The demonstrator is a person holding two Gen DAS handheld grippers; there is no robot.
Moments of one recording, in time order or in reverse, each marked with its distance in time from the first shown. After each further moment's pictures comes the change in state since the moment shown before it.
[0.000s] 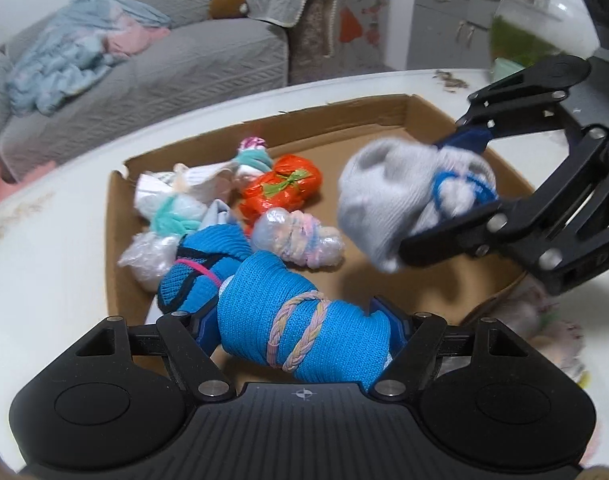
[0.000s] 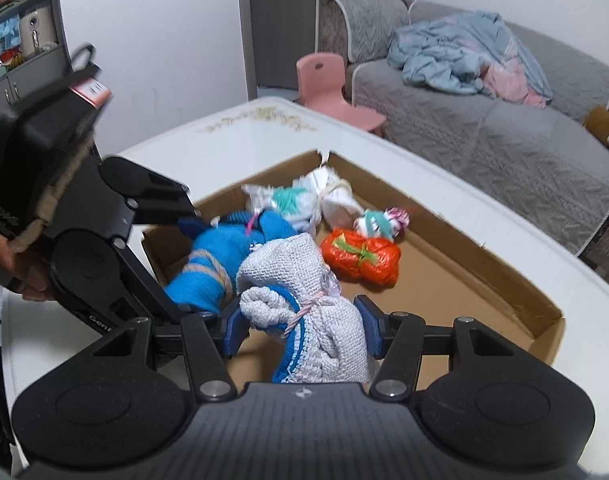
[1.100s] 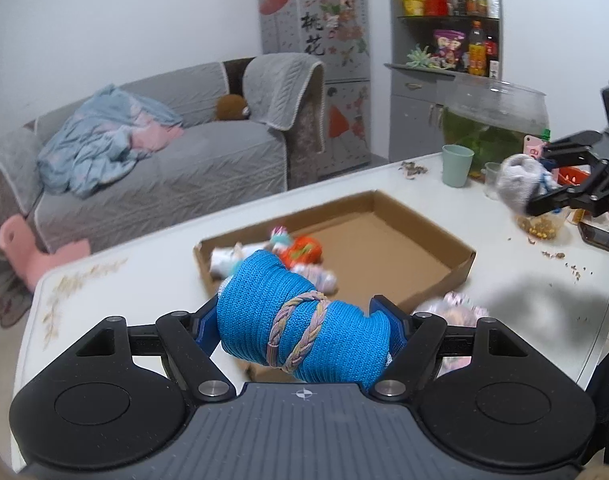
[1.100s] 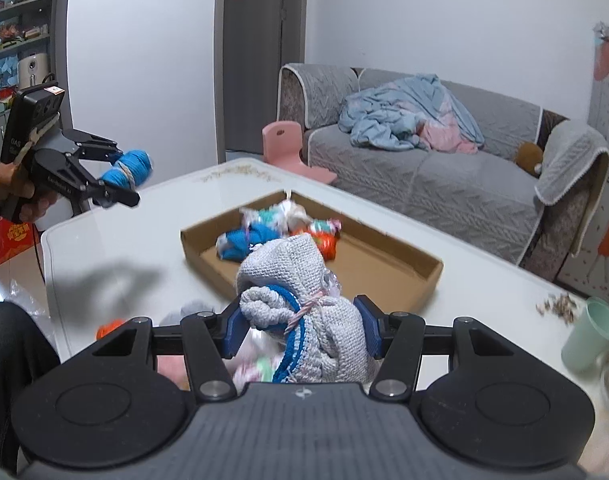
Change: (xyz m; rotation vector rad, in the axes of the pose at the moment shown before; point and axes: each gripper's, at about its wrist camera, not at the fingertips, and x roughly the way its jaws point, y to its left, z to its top) left arm -0.166 0.007 -0.042 0.042 -0.301 -0.025; right arm -0.161 0.021 -0.071 0.008 -0.232 -0.123
